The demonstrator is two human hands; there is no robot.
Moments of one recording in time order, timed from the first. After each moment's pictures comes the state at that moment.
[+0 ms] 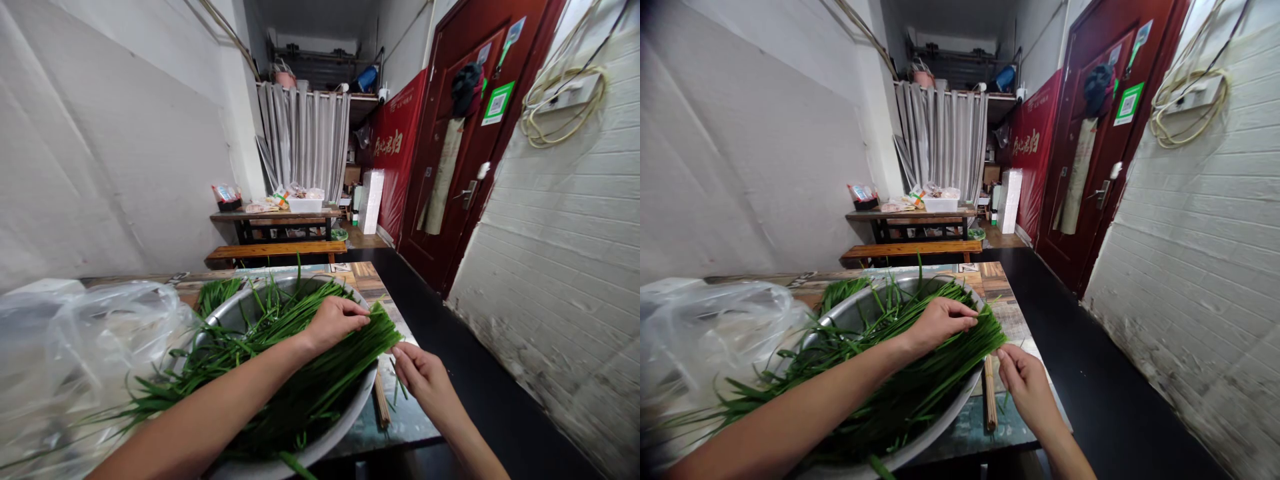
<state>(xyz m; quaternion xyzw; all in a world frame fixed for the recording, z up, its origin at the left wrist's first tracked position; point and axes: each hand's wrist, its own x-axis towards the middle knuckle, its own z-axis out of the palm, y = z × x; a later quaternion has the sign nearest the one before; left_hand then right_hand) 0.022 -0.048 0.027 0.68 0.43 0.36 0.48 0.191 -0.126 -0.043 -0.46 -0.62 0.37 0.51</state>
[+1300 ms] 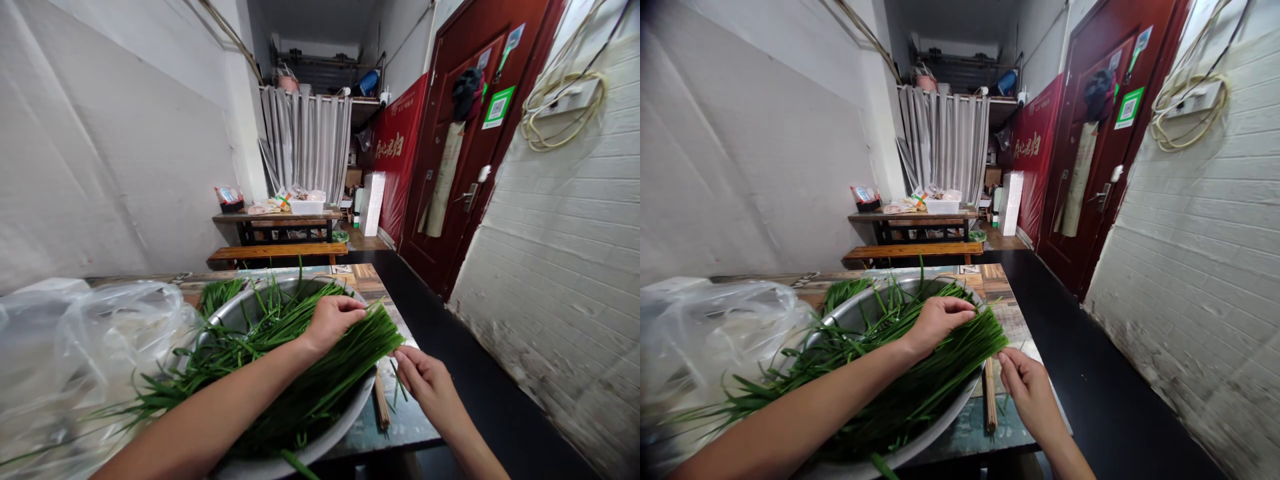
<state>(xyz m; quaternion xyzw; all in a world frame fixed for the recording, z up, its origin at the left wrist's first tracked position) 0.025 -0.052 0.024 0.63 0.45 0.44 0.45 0.192 -0.131 -0.041 -0.46 -0.64 0.37 0.50</state>
